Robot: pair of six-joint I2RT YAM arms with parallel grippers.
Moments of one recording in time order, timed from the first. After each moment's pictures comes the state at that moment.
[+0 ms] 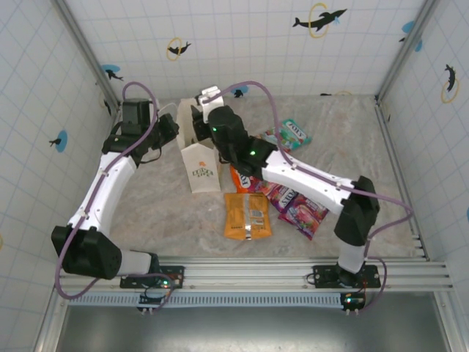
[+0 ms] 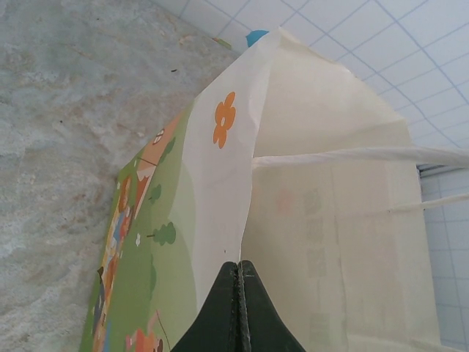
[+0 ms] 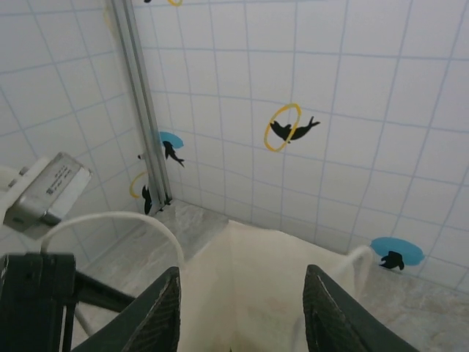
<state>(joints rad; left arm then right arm) -0.18 1.36 1.29 -0.59 0.25 -0.61 1.02 1.79 1.69 -0.03 0.48 0.10</state>
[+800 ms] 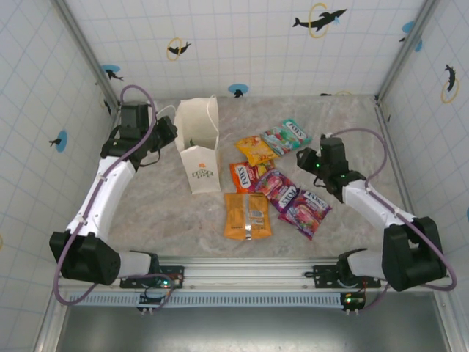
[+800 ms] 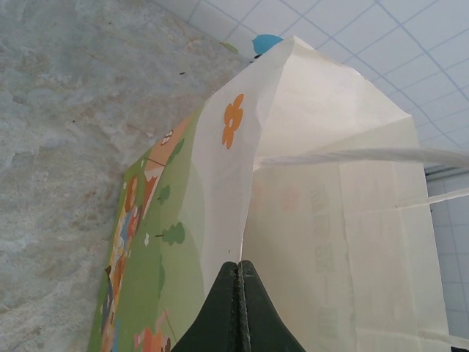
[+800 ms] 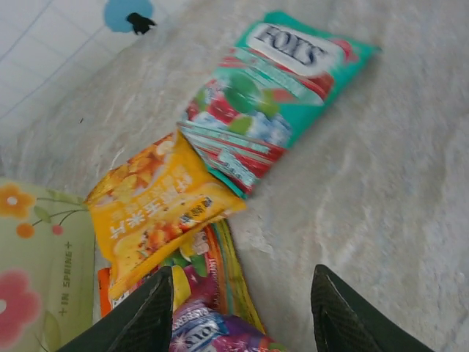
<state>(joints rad) -0.18 1.32 1.26 -0.59 0.23 -0.61 0.29 1.29 0.68 -0.01 -0.10 0.70</state>
